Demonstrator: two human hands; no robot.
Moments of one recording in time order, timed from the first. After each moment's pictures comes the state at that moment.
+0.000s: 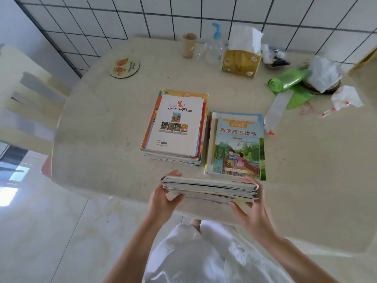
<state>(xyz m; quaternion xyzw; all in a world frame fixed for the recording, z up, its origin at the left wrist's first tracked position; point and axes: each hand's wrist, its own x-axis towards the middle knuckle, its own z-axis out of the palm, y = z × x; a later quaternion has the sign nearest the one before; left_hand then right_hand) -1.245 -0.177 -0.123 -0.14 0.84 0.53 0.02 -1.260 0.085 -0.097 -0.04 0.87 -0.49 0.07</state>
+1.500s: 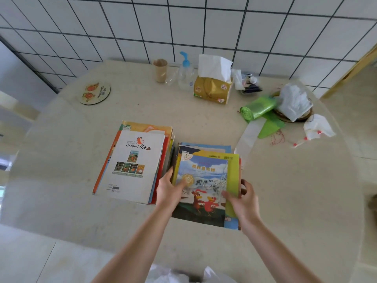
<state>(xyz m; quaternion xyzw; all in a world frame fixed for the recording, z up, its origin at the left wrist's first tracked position) -1.424 -0.051 -0.093 -0.31 0.77 0.55 0.11 -1.419 0.150 -0.103 0.28 0.76 -0.57 0.14</state>
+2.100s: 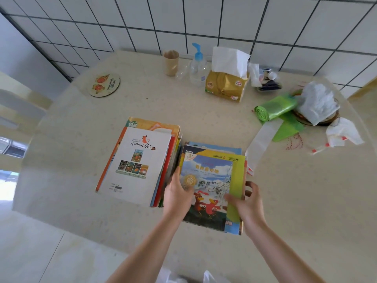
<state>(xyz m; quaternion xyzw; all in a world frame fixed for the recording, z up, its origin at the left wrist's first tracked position) -1.426 -0.038 -0.102 -0.30 0.83 0.46 0.11 -1.444 0.150 -0.111 0.28 0.75 -0.56 0.20</state>
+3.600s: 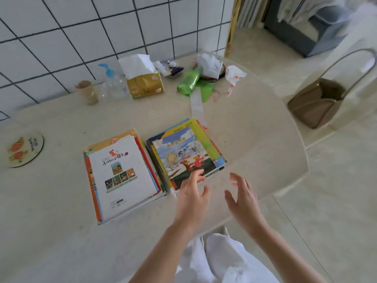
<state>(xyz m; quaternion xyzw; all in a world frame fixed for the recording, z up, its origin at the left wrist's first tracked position) -1.326 -0.068 -0.051 0.14 0.87 0.43 0.19 -1.247 0.063 -0.081 0.27 0.88 -0.38 -0.07</state>
